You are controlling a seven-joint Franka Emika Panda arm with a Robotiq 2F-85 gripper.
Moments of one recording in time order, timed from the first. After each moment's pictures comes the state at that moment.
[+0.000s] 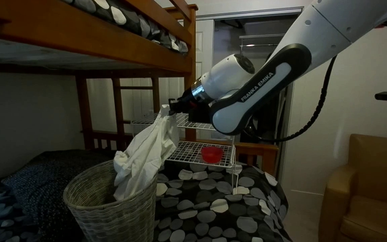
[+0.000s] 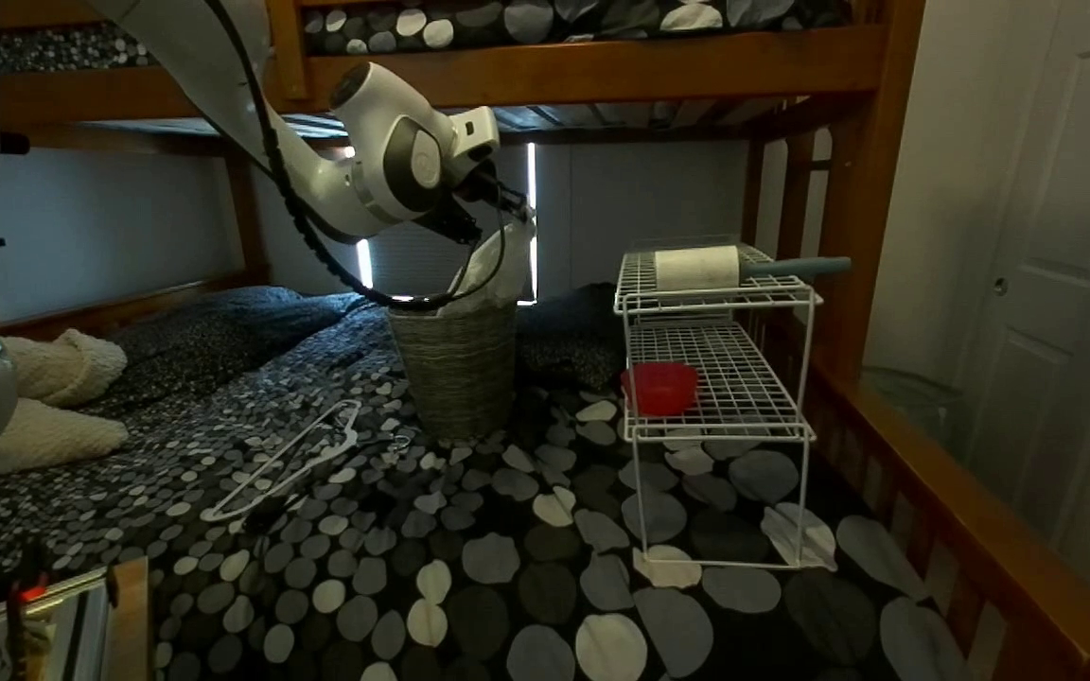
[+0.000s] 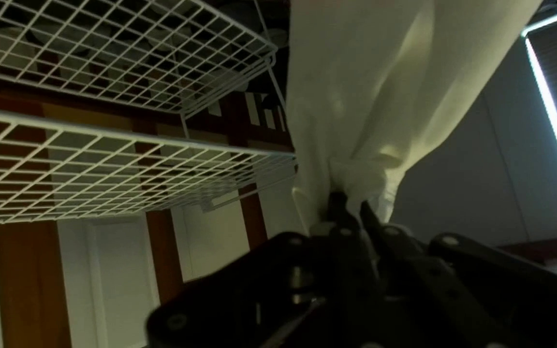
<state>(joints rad) 1.09 0.16 -0.81 -2.15 -0.27 3.38 0.58</state>
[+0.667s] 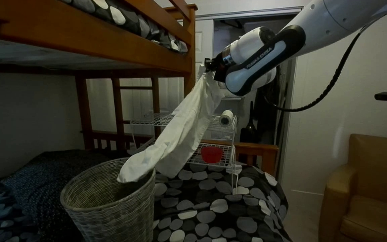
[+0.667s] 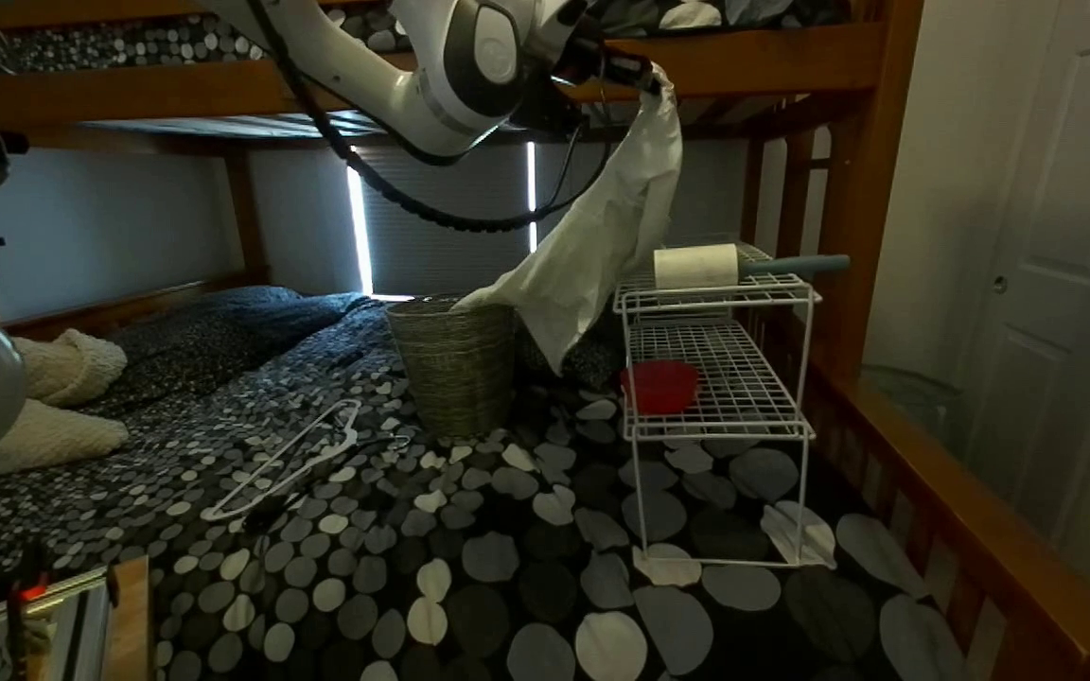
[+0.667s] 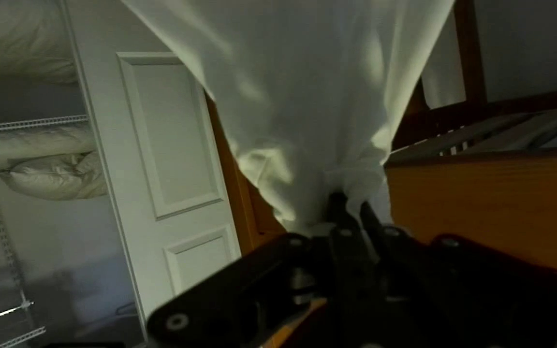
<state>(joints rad) 1.20 0.20 -1.25 -1.95 -0.13 3.40 0.52</state>
